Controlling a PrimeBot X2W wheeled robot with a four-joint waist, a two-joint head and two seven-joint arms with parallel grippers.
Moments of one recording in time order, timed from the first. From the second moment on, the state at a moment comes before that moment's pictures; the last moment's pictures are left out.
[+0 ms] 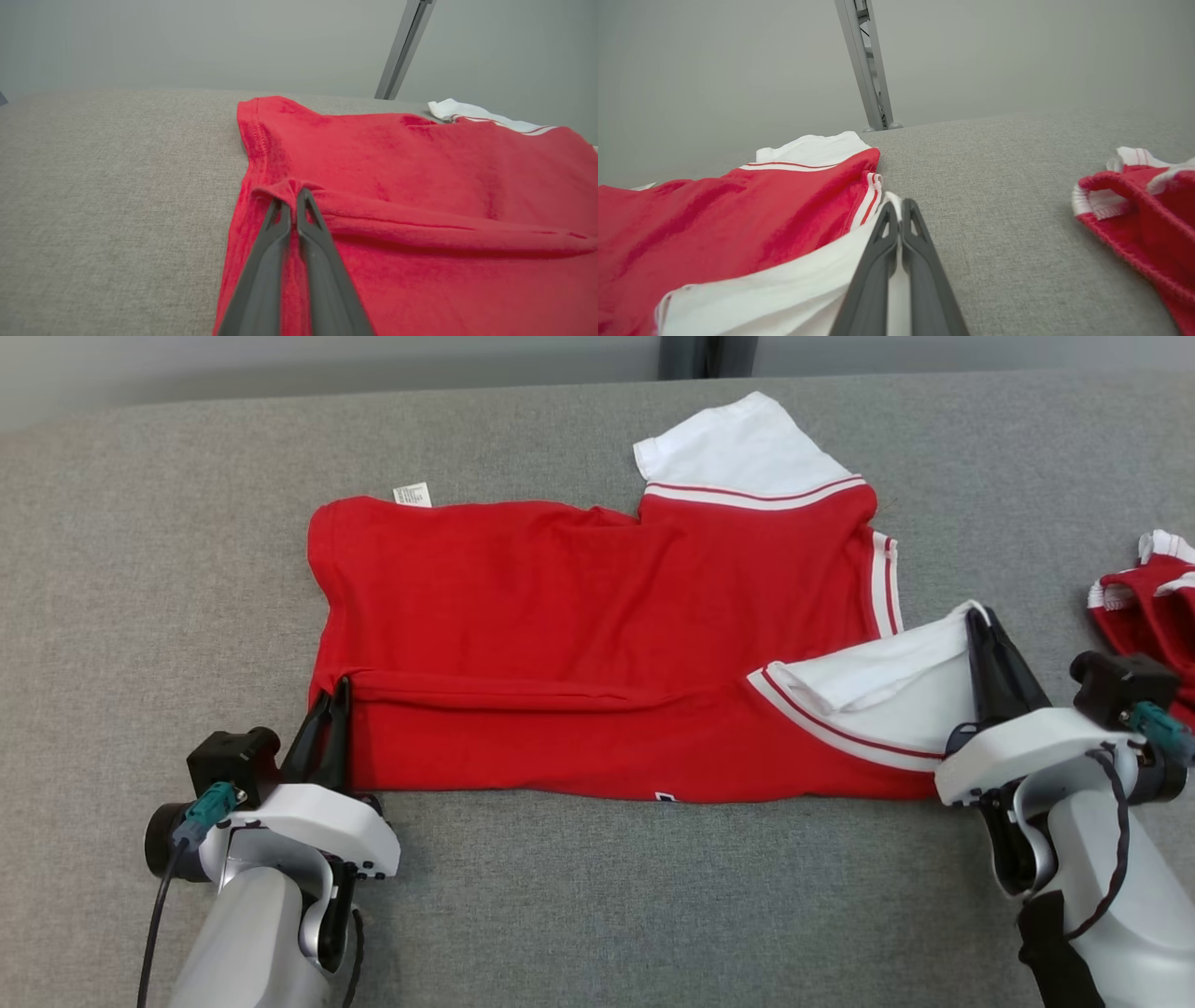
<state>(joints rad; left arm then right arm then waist) -0.40 0.05 -0.06 0.63 -0.23 -0.05 -0.26 -0.53 -0.08 0.02 0.69 0.26 0.13 -0.26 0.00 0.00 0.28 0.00</state>
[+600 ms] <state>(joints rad) -0.21 0.05 -0.07 0.56 -0.31 -0.02 -0.26 -0.35 -0.07 0.01 0.57 0.29 0.13 -0.26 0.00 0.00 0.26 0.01</state>
